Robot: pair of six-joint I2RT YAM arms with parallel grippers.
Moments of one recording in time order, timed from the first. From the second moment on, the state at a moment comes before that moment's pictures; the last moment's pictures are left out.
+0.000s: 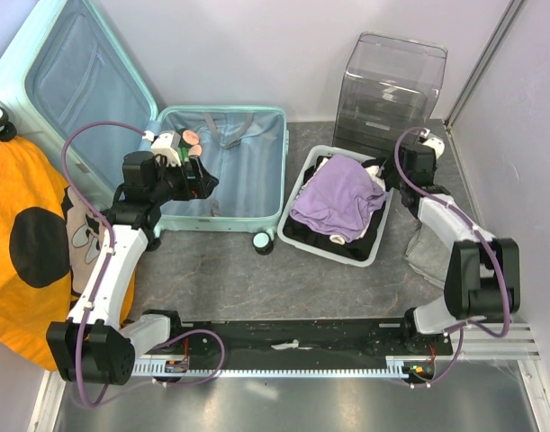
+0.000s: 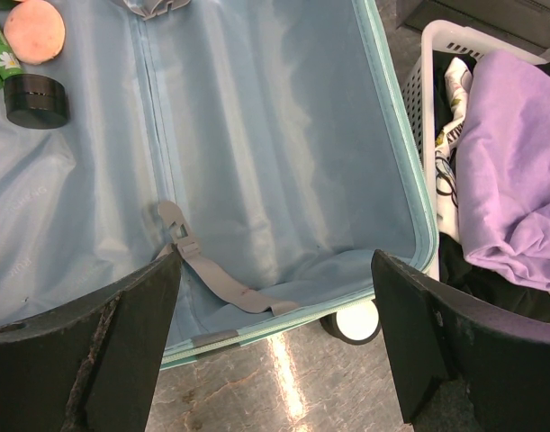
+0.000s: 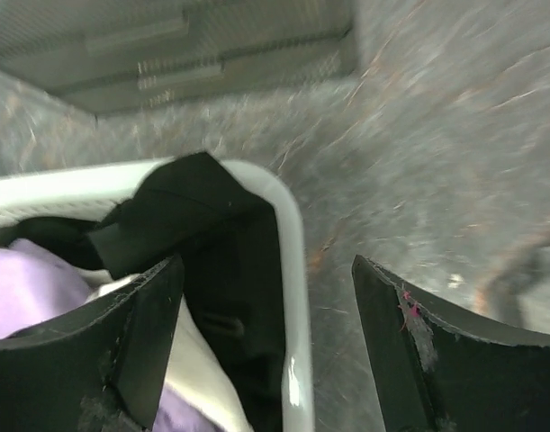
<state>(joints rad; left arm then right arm) -0.06 1.11 1.00 -0.34 0.34 -0.20 0.04 1.48 0.96 -0.01 0.22 0.48</state>
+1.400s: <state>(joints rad) -0.06 1.11 0.99 -0.34 0.35 -0.20 -0.06 1.18 0.80 0.15 0.25 0.41</state>
